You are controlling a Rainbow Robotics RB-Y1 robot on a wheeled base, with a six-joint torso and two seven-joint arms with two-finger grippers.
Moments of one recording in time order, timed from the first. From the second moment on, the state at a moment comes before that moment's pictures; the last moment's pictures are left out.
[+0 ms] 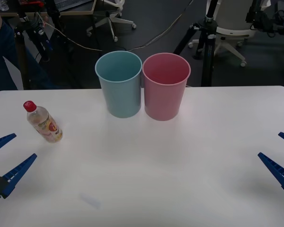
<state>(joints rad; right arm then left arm) 0.35 -0.40 -0.52 -1.66 0.96 -1.22 0.00 0.35 0.40 0.52 -1.66 -0.96 -1.22 0.00</state>
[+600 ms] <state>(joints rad) 0.35 -0.40 -0.52 -1.66 0.96 -1.22 0.00 0.35 0.40 0.48 -1.64 -0.94 -1.20 -0.01</state>
